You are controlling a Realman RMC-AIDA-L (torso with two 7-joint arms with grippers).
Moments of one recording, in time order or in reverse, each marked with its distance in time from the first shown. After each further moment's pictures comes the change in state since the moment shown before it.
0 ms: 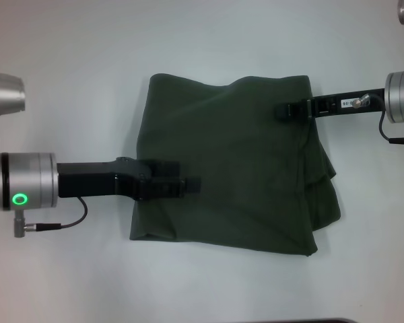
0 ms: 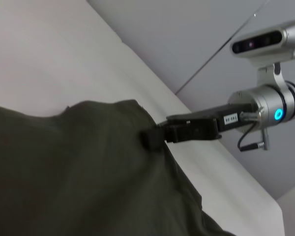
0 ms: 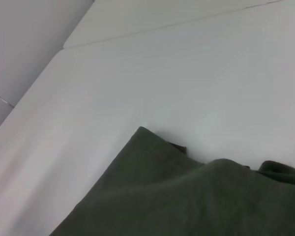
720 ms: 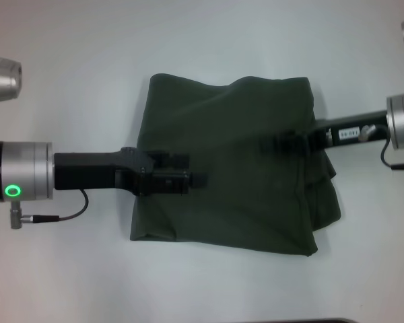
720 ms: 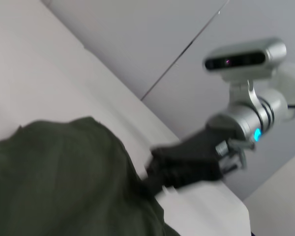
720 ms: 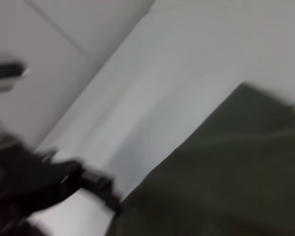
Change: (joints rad) left arm -0.010 0.001 -0.001 -0.047 -0.031 0.098 -0.001; right arm -0.027 0.006 0.002 -0.009 0.004 -0.233 -0.116
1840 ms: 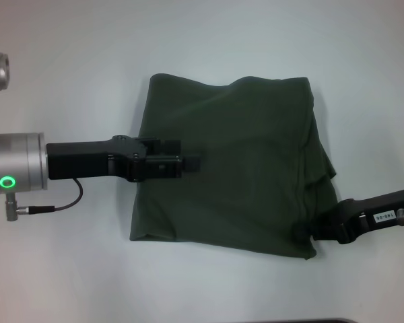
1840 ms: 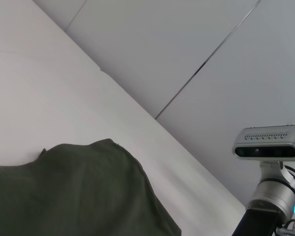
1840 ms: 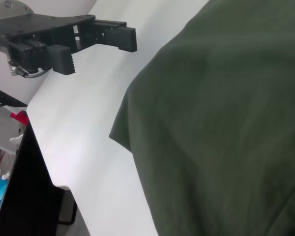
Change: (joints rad) left arm -0.002 0.002 -0.042 -0.007 0.000 -0.020 0.000; right arm -0.135 -0.017 -0.064 0.023 -0.098 -0.109 -0.074
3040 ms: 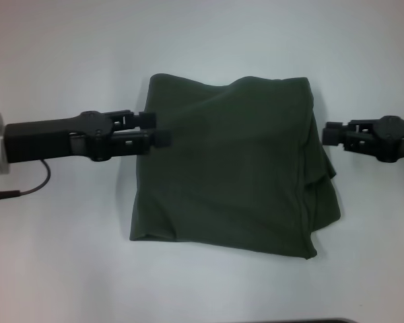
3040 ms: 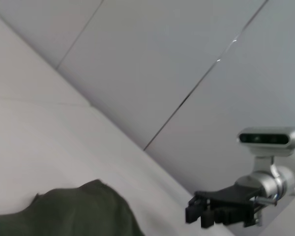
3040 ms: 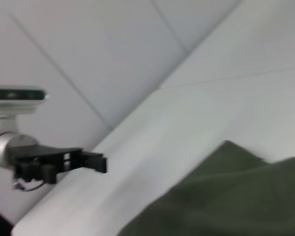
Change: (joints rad) left arm -0.003 0.039 -0.128 -0.034 -0.005 0.130 0.011; right arm -0.015 -0.027 0.444 -0.037 0.024 -0.129 -0.222
